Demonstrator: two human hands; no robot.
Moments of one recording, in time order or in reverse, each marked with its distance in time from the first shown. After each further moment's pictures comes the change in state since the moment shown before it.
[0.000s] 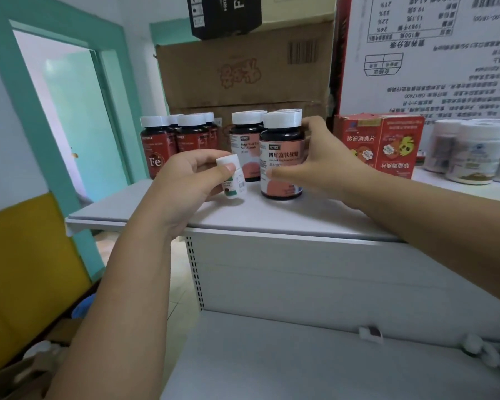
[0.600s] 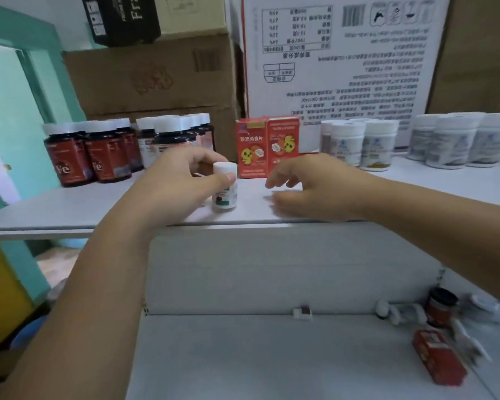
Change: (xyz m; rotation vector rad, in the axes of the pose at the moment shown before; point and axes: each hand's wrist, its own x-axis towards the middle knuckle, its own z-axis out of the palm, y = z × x) left_hand -0.046 0.058 0.114 0.332 -0.215 0.122; right_hand -0.092 0.041 -0.120 -0.616 -0.219 -0.067
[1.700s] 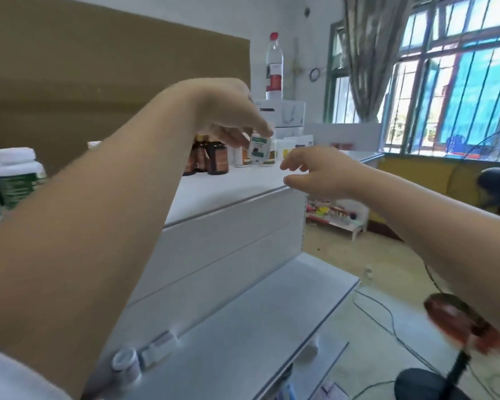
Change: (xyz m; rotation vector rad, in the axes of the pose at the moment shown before) left_hand 0.080 0.532 0.632 -0.002 -0.796 0.489; right_hand -0.461 0.532 -0.285 -0.315 0.272 0.799
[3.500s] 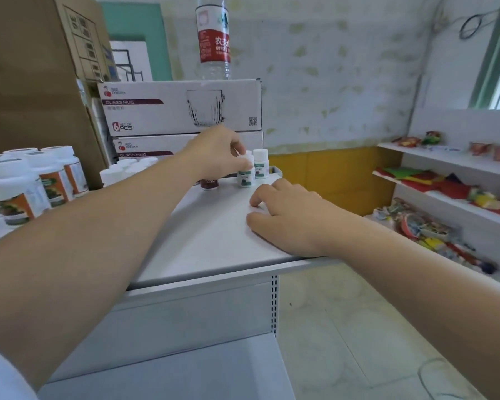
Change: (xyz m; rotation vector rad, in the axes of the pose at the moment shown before) left_hand 0.500 0.010 0.226 0.472 0.453 -0.359; right_hand 0.278 0.442 0.035 0.063 -0.325 -0.465
